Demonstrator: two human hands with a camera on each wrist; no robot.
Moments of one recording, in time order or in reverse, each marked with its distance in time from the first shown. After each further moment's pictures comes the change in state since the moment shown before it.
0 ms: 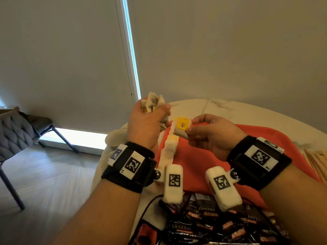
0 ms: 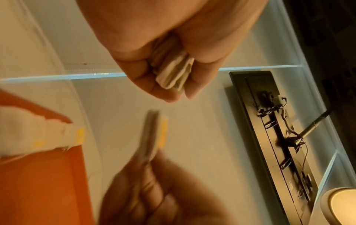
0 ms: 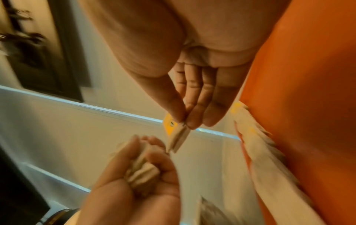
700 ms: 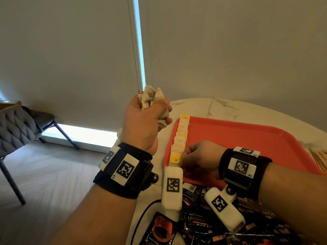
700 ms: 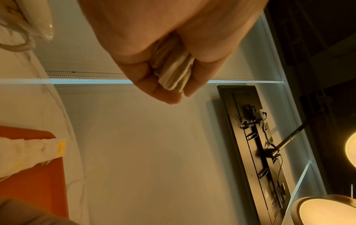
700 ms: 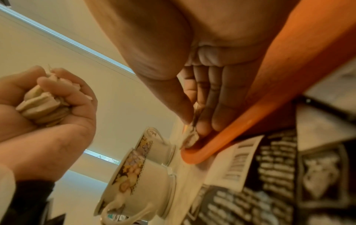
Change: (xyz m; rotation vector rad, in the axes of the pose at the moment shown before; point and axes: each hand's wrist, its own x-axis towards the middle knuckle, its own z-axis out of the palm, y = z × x) left_hand -0.017 0.029 -0.035 -0.098 -0.005 0.022; right_hand -0.014 0.039 0.042 -0.473 -0.140 0.365
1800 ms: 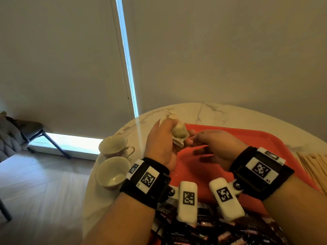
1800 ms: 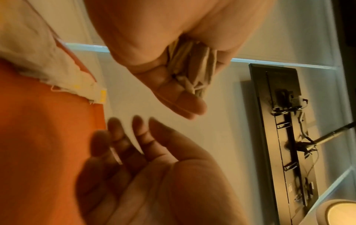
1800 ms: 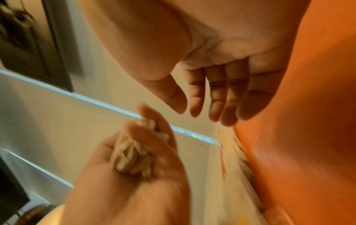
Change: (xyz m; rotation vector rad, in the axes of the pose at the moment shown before) left_hand 0.000 -0.057 0.067 -0.200 -0.028 -0.352; right_hand 0.003 -0.003 -0.067 0.263 0.240 -0.175
